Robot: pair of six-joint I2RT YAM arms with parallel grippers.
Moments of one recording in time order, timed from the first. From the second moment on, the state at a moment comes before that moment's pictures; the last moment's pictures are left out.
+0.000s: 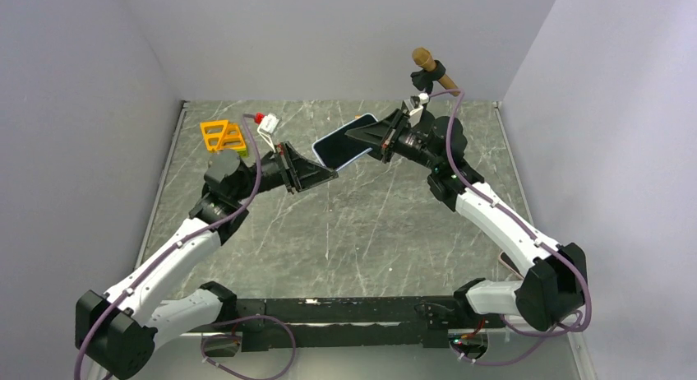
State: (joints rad) left arm -0.51 1.01 0.77 0.42 0.71 -1.08; right arm 0.50 1.27 1.03 0.29 -0.57 1.45
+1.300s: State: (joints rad) left arm -0.47 0.97 0.94 -0.03 0.82 -0.88; right arm 0.27 1.35 1.02 0.48 -1.11 1.46
